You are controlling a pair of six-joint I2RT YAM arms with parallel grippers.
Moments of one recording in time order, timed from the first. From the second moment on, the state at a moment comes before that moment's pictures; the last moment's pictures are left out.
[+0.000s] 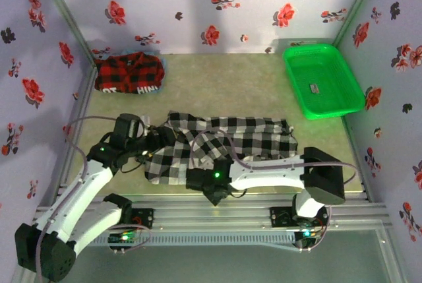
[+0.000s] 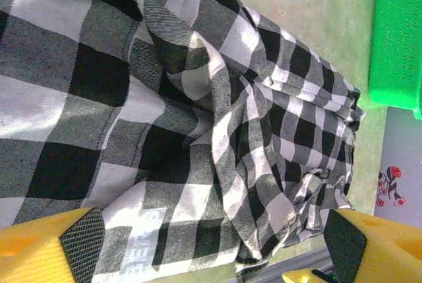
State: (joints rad) left arm -0.41 0.86 0.69 -0.63 0.32 -0.84; right arm 1.42 1.65 1.10 -1.00 0.23 0.63
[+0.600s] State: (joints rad) left arm -0.35 0.81 0.69 -0.71 0.33 -0.81; right arm 1.40 1.82 1.10 -0.95 0.30 0.58
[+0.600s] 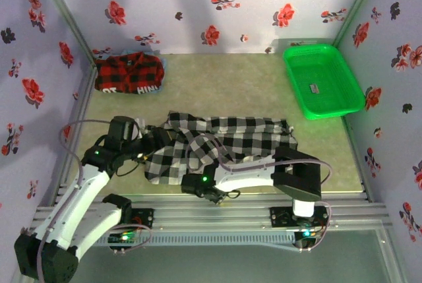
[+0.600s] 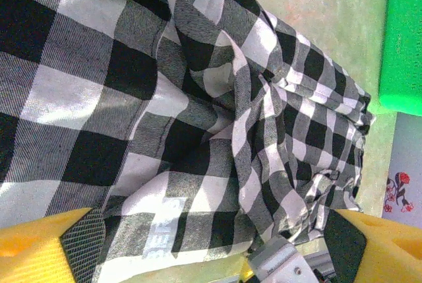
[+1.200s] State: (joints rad) left arm -0.35 0.86 0.69 -0.71 0.33 -0.77; right arm 1.22 1.46 1.20 -0.98 0.13 0.47
